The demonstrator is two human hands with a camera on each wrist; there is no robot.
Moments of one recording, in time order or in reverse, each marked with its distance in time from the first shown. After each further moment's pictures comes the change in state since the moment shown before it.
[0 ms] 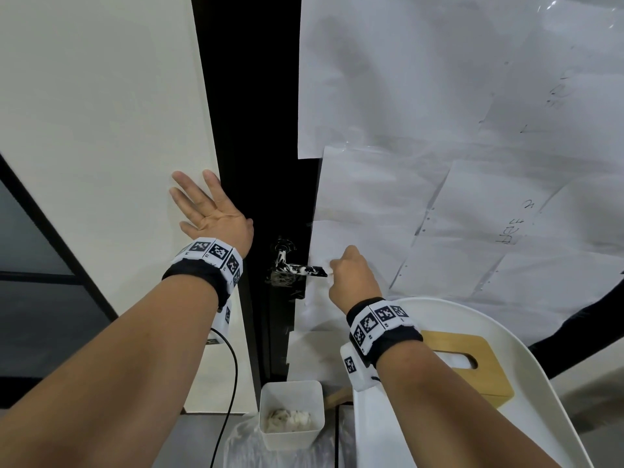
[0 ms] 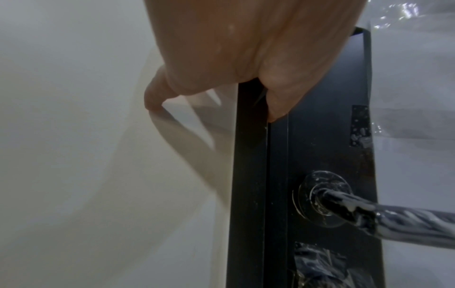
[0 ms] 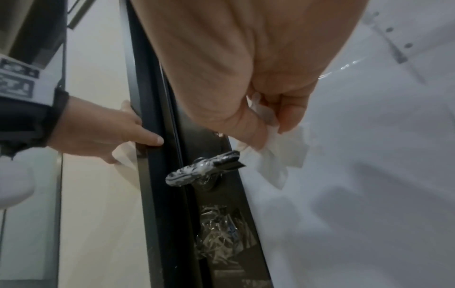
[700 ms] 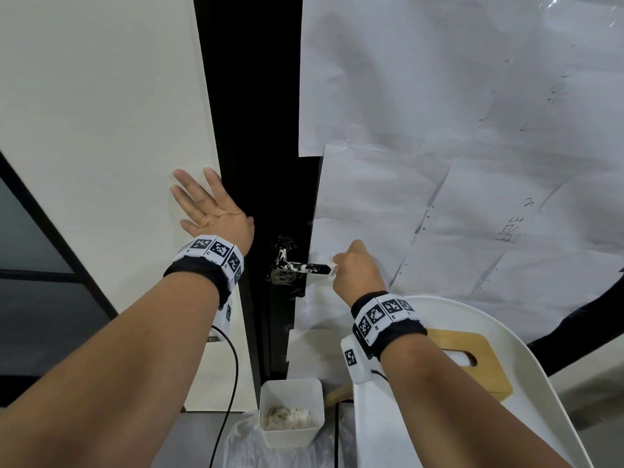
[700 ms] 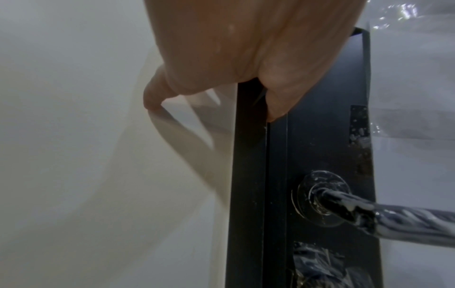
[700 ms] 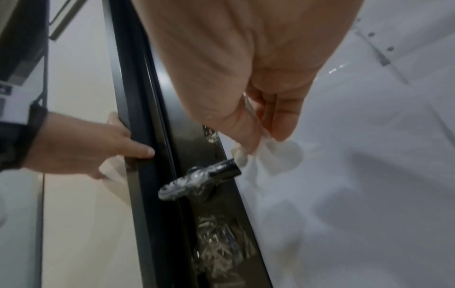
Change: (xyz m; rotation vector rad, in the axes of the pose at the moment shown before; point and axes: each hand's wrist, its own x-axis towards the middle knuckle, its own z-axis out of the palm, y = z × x) left_hand -0.002 0.001 -0.001 -0.007 0.009 0.006; right_hand 0.006 0.007 -0.002 0.062 0.037 0.023
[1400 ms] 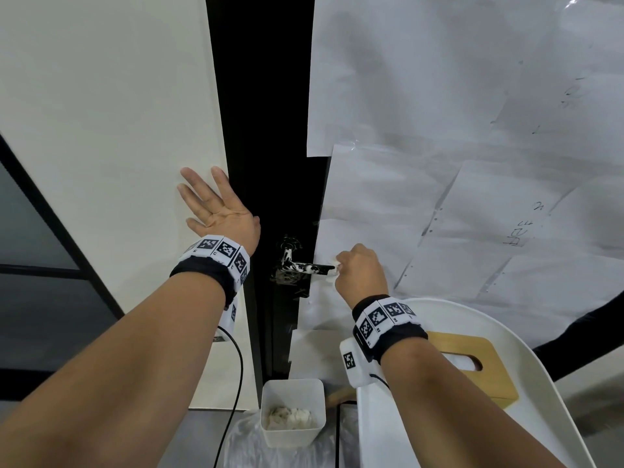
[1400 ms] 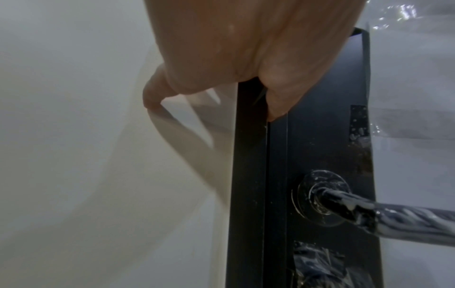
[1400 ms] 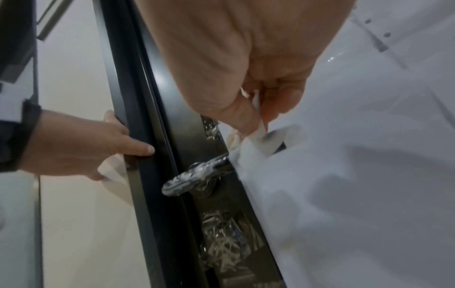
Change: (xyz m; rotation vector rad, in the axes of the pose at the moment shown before) left_hand 0.002 -0.002 0.004 0.022 0.007 -0.009; right_hand 0.001 -0.005 0.005 0.009 0.061 0.016
